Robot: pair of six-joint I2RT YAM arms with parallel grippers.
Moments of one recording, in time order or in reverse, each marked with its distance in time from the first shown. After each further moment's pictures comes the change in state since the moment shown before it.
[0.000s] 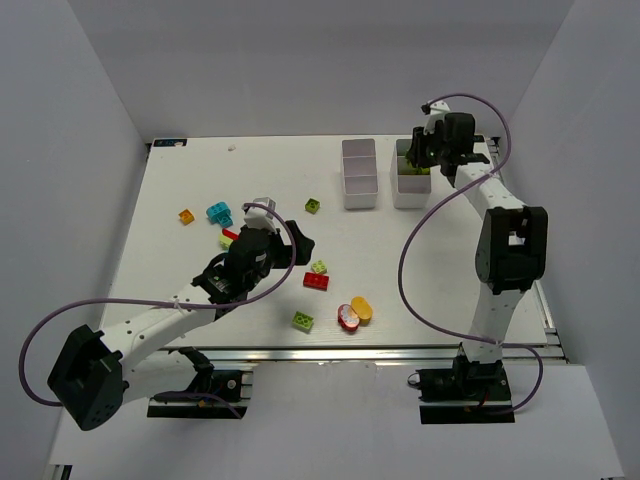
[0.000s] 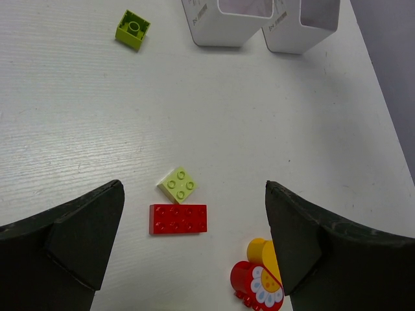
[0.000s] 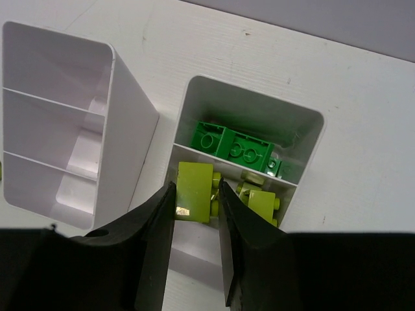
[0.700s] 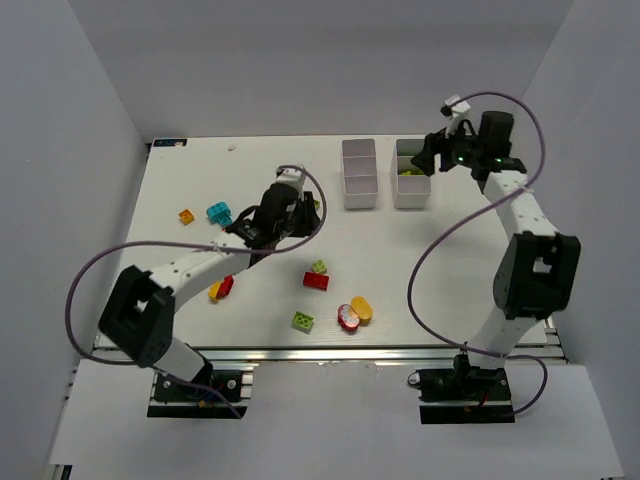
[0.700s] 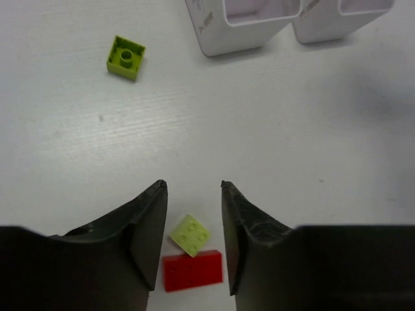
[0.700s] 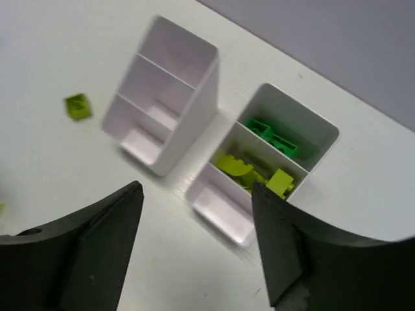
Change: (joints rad) left arm 0.068 0.367 0.358 -0.143 0.093 0.129; right arm -0.089 -0.179 -0.092 -0.070 -0.329 -0.168
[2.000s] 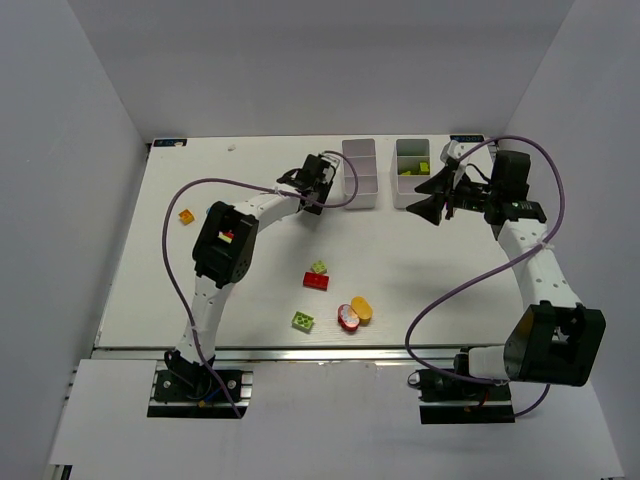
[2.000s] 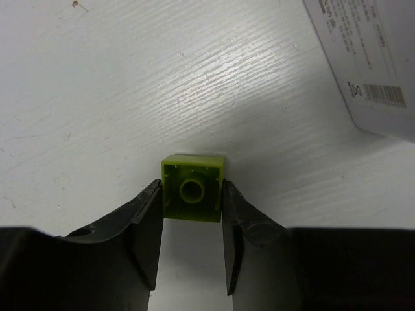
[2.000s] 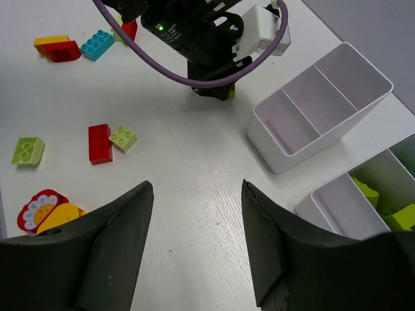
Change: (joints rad) left arm 0.118 0.837 0.800 -0.315 -0.048 0.468; right arm -0.049 -0.460 -0.394 -0.140 -0.518 -0.298
